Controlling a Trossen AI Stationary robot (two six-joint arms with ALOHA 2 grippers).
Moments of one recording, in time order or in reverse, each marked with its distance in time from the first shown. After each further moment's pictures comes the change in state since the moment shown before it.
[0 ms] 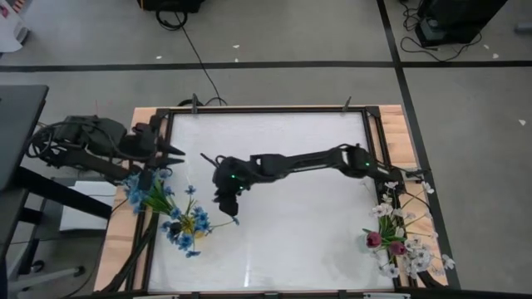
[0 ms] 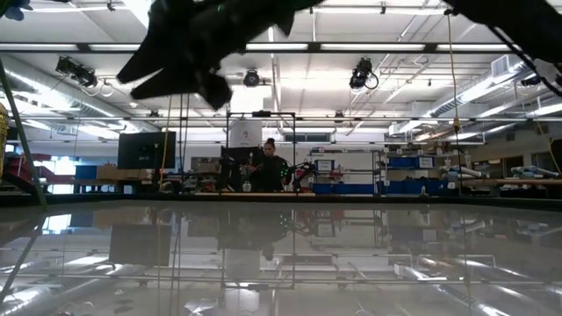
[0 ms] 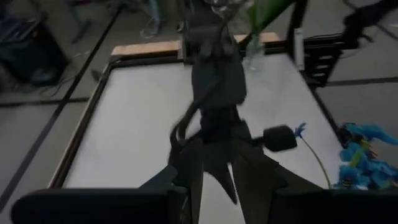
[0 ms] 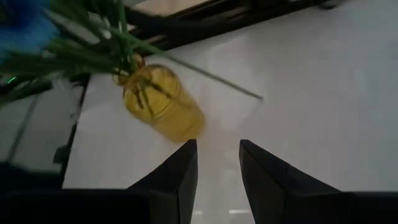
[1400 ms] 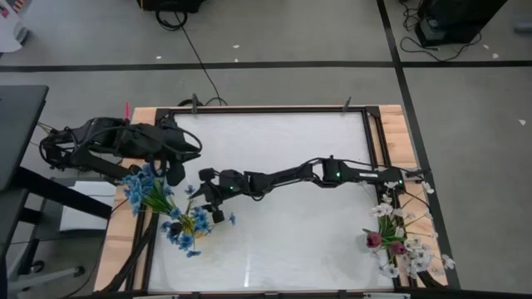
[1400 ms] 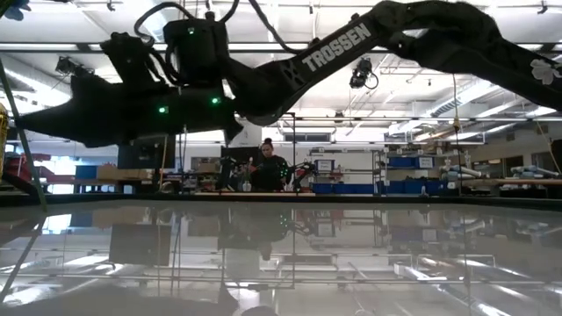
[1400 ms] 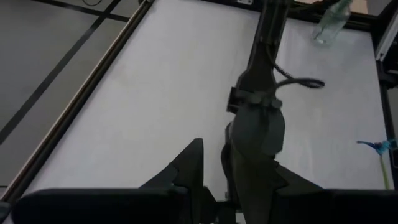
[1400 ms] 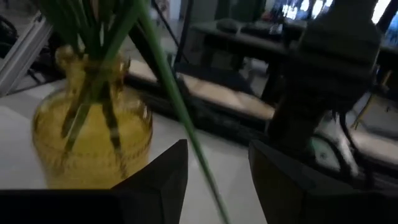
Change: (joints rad) left arm 0.086 0.192 0.049 -0.126 -0.108 -0.287; right arm -0.010 0.386 0.047 0.868 -0.092 -0.570
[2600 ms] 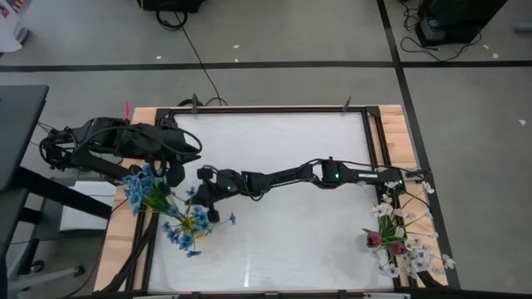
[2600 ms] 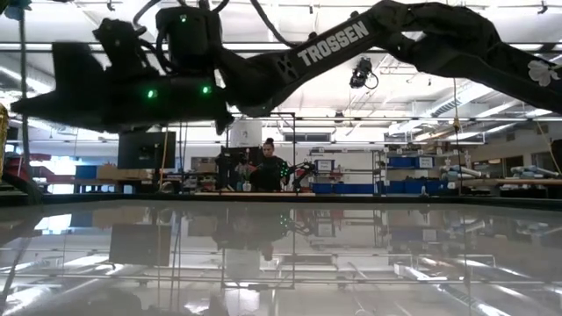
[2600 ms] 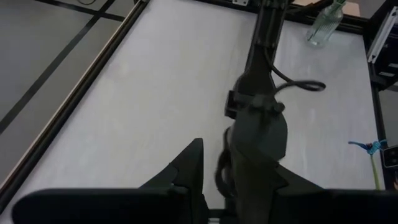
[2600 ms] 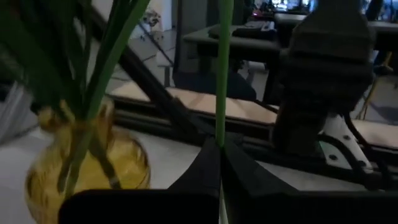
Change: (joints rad) left arm 0.007 -0.001 0.000 0.009 0.019 -0.007; right arm 0.008 0.038 0.118 -0.044 0.027 0.157
